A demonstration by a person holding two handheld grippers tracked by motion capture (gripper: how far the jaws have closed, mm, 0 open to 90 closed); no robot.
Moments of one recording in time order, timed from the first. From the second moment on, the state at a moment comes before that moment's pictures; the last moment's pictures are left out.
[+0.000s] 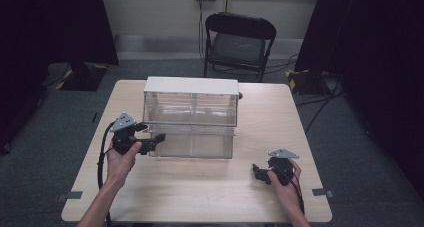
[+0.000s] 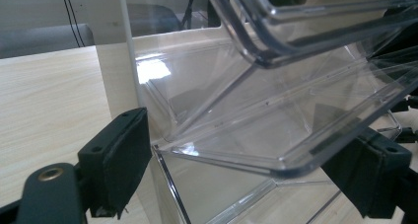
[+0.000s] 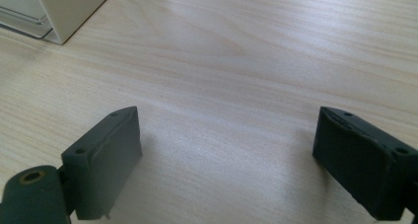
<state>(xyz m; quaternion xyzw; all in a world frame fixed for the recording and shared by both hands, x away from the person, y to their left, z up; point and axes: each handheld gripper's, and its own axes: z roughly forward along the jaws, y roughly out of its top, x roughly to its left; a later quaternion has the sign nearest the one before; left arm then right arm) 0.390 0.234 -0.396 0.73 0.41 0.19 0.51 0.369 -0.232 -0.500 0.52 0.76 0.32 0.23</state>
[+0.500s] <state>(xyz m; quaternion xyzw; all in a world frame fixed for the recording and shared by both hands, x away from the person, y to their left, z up) 0.392 0.231 -0.392 0.72 0.41 0.20 0.51 0.369 -0.232 -0.500 0.52 0.76 0.32 0.23</state>
